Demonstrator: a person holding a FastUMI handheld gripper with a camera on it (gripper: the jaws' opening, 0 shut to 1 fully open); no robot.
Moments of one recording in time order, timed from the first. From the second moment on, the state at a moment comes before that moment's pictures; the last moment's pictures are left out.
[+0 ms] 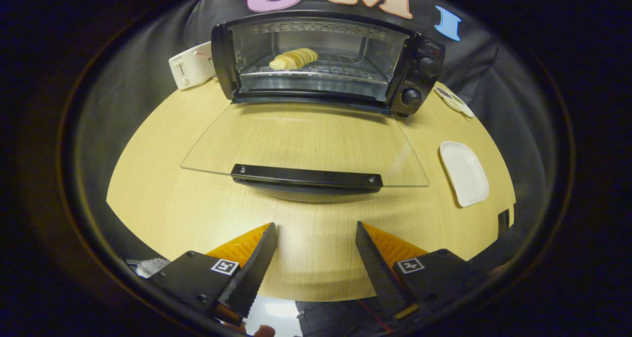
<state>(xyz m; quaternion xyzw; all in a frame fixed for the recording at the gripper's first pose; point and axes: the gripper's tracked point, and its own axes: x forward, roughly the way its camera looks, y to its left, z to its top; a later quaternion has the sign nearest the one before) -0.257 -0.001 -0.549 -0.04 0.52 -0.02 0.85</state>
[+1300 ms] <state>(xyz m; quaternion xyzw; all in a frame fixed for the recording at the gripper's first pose) -0.153 0.018 -0.452 0.00 0.40 0.01 0.92</state>
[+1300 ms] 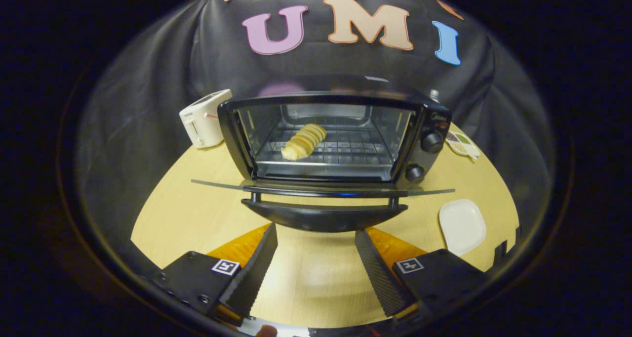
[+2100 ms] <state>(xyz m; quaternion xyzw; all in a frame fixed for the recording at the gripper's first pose) -0.099 0.030 -0.410 0.02 0.35 0.02 0.94</state>
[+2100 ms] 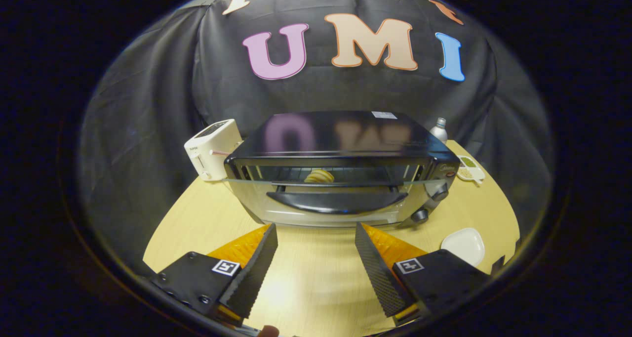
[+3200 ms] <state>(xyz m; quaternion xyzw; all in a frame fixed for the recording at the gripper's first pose) -0.015 -0.025 -0.096 0.00 0.06 -0.02 1.00</state>
